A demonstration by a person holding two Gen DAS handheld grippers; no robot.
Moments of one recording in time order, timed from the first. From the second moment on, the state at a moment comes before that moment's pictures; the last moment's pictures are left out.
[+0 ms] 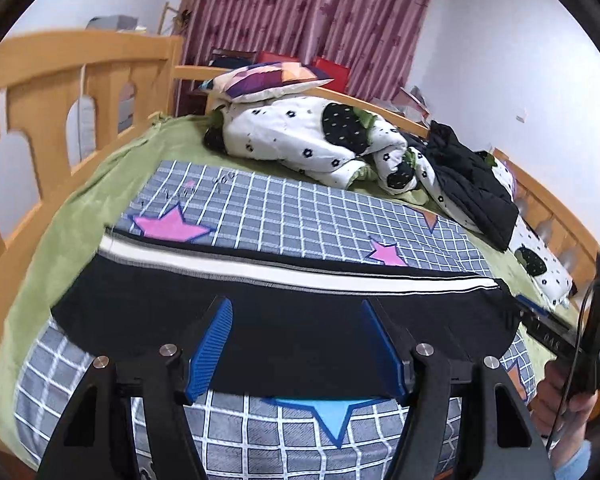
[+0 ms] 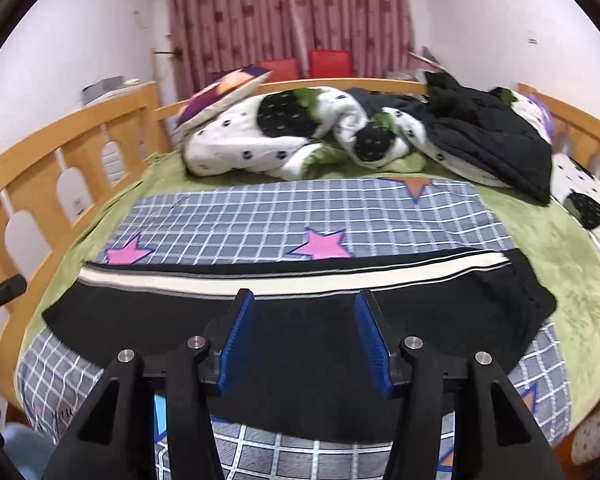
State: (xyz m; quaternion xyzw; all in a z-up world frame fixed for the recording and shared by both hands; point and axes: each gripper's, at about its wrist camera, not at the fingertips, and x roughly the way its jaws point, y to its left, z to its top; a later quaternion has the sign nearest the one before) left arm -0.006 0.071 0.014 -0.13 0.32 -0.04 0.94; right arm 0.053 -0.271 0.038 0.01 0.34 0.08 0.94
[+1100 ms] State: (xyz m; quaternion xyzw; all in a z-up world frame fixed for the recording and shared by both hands) left arm 0.052 0.318 -0.176 -0.40 0.35 0.16 0.83; right arm 0.112 -0.294 -0.081 0.00 0.38 -0.03 0.92
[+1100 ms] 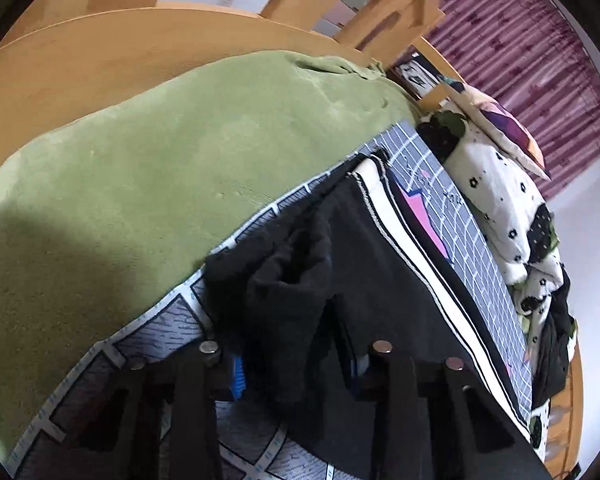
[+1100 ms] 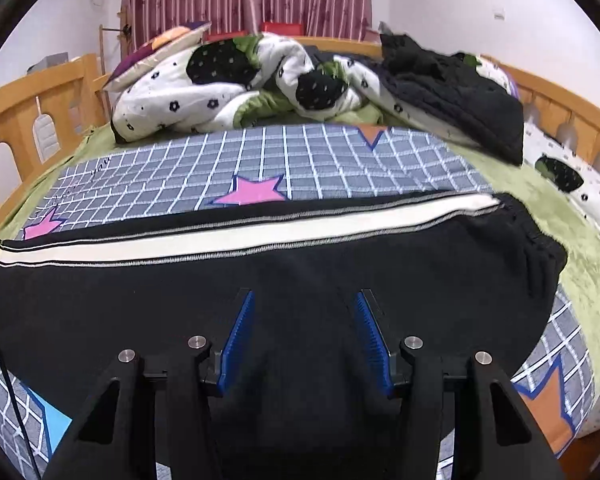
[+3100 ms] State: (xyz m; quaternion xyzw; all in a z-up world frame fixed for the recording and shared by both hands) left arm 0.050 0.081 -0.088 -0.01 0.42 0.08 0.90; right arm 0.120 -0.278 -0.110 0.01 0.47 0.11 0.87
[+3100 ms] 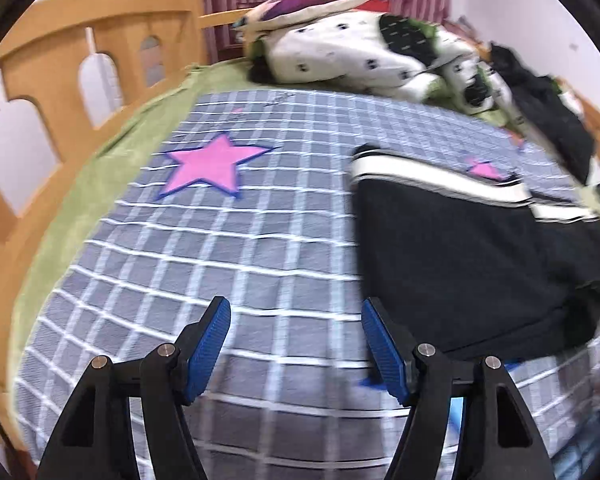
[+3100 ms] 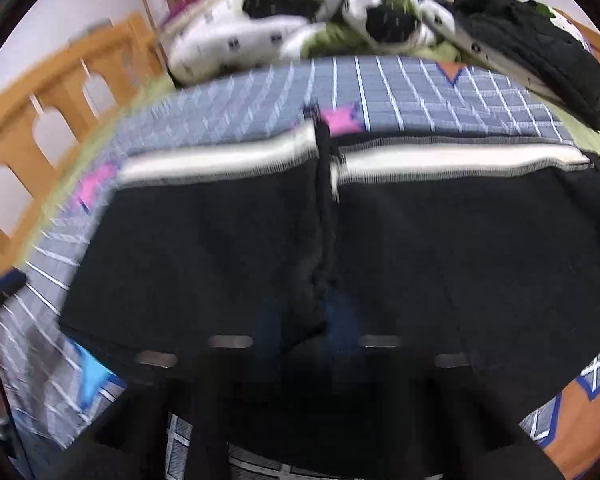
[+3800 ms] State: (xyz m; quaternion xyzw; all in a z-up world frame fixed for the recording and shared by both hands) left arm 0.041 0.080 -0.102 -0.08 0.43 -0.06 0.90; right arm 0.131 -0.273 -0.142 0.01 0.49 0.10 0.87
